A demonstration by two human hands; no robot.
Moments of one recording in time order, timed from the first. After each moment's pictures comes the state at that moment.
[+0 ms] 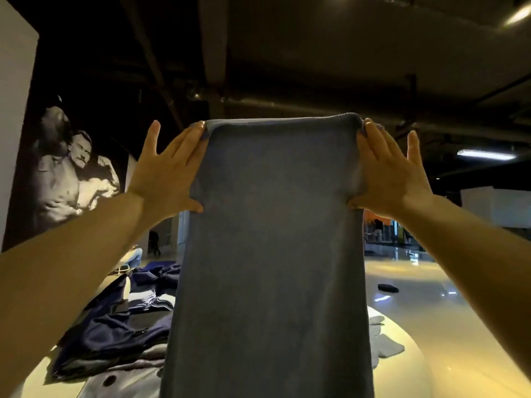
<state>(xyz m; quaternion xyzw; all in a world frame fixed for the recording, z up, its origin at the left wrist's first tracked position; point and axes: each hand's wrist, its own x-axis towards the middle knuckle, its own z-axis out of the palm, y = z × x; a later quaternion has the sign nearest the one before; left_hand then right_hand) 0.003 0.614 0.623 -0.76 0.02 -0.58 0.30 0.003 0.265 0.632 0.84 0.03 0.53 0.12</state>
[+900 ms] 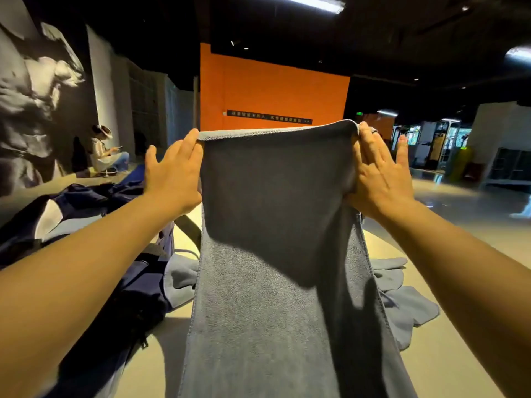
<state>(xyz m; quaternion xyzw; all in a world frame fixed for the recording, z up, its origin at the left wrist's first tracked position) 0.289 0.588 0.491 -0.94 -0.02 -0.34 0.08 0.303 0.269 0.508 0.91 0.04 0.40 0.15</state>
